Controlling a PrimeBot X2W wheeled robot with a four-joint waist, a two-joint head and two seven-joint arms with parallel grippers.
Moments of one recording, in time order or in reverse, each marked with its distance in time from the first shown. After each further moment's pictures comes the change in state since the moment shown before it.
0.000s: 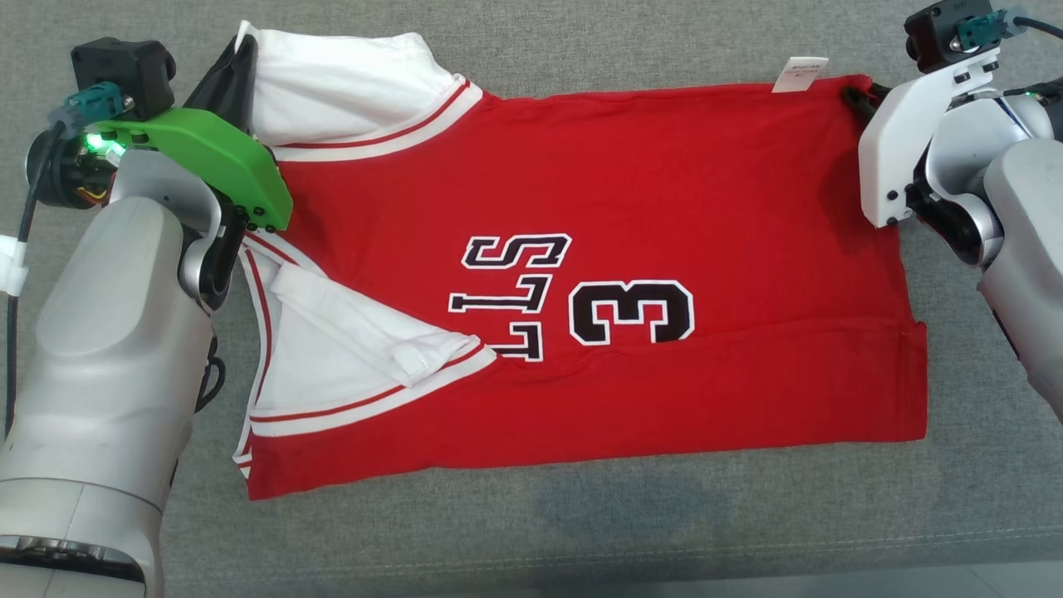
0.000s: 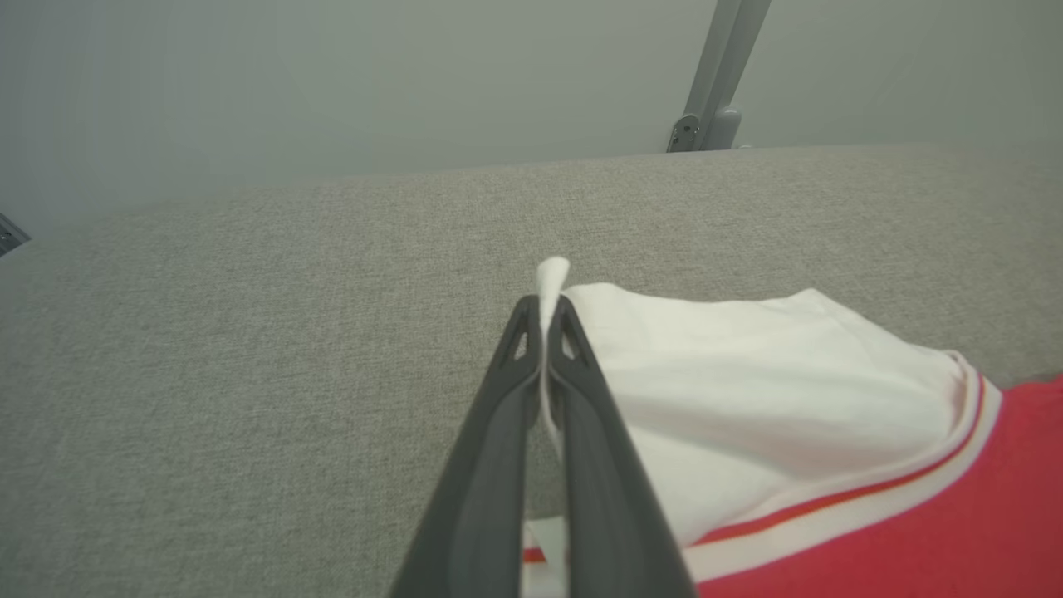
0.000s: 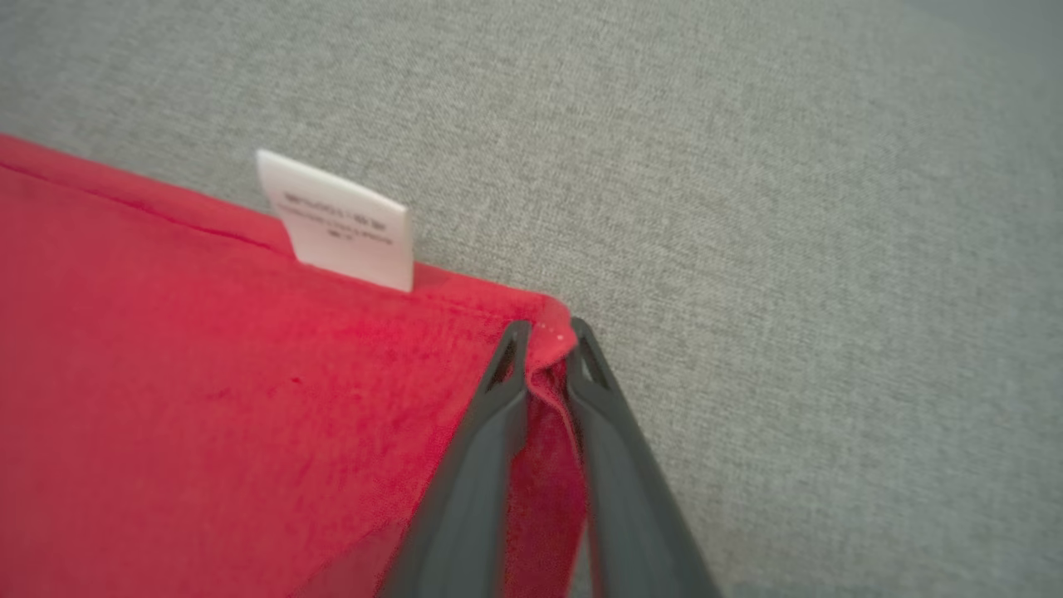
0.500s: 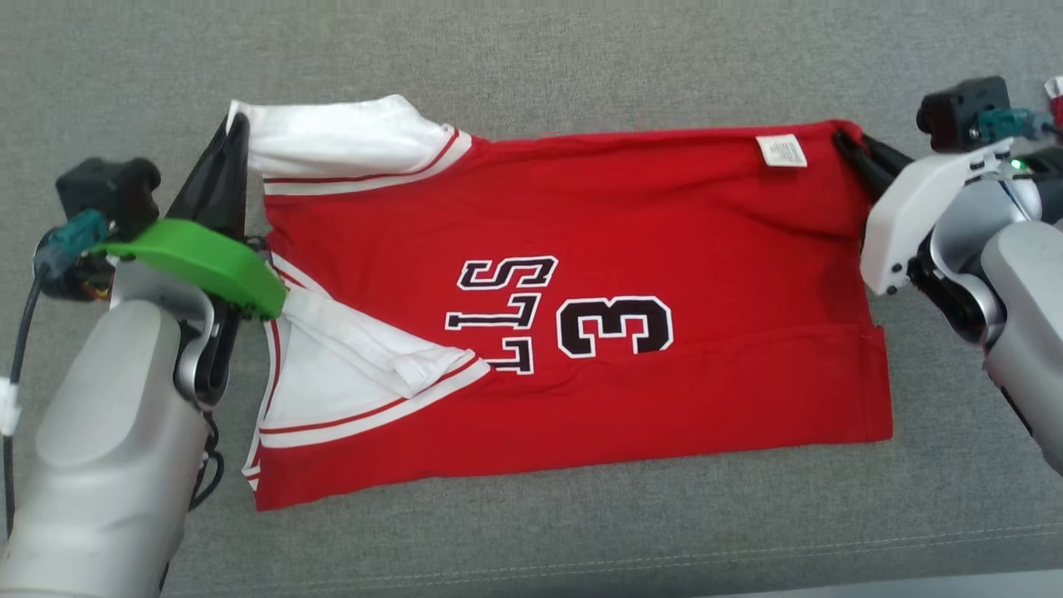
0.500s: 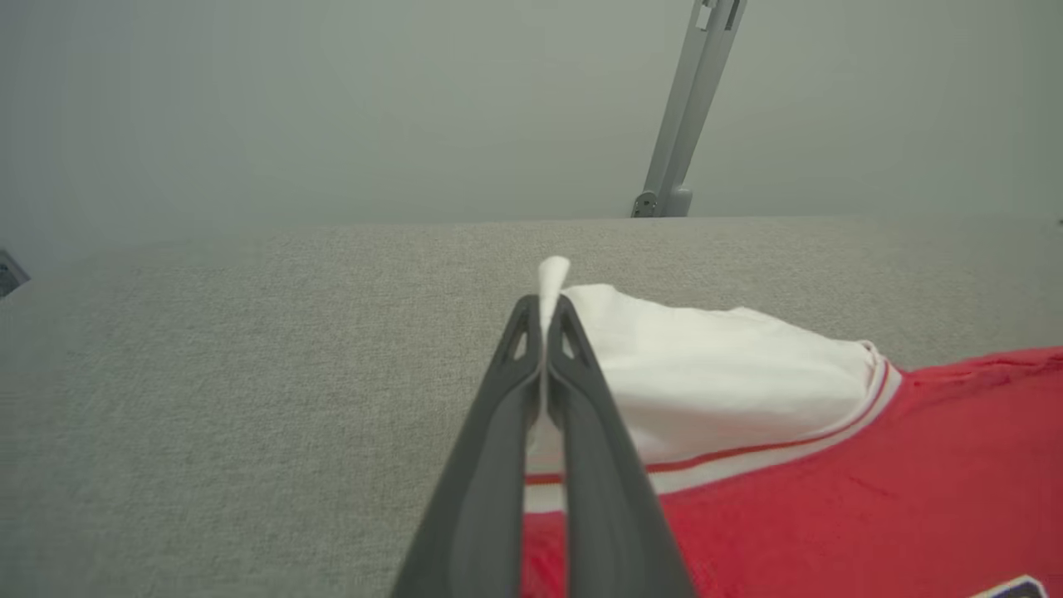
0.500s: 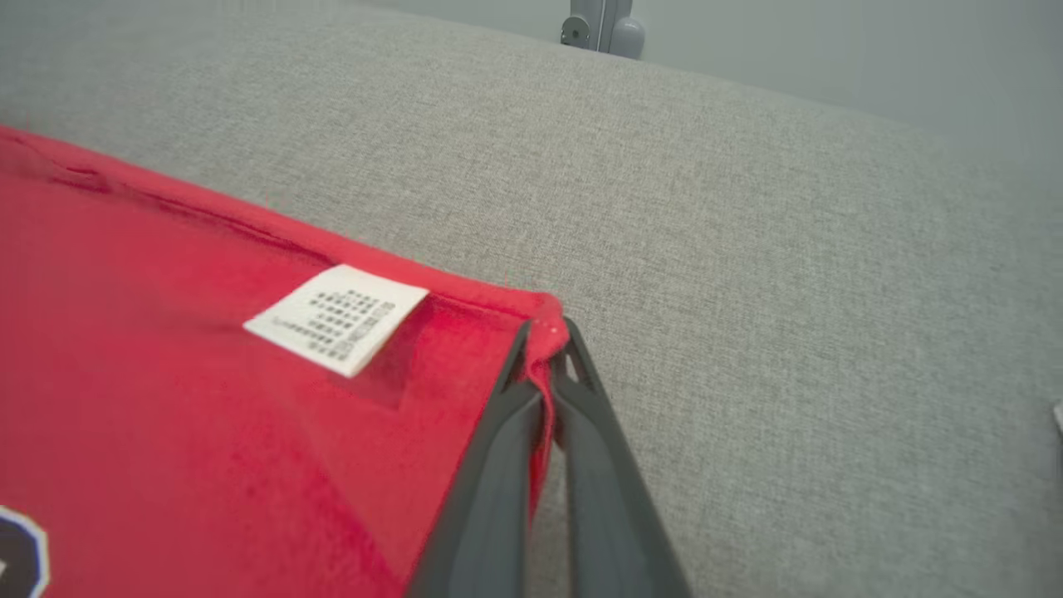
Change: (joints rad) left arm 0.197 0.050 0.020 -0.163 -0.048 -0.001 -0.118; right arm 0.115 -0.058 0.084 -0.061 0.131 0.000 -0.252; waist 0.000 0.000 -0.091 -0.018
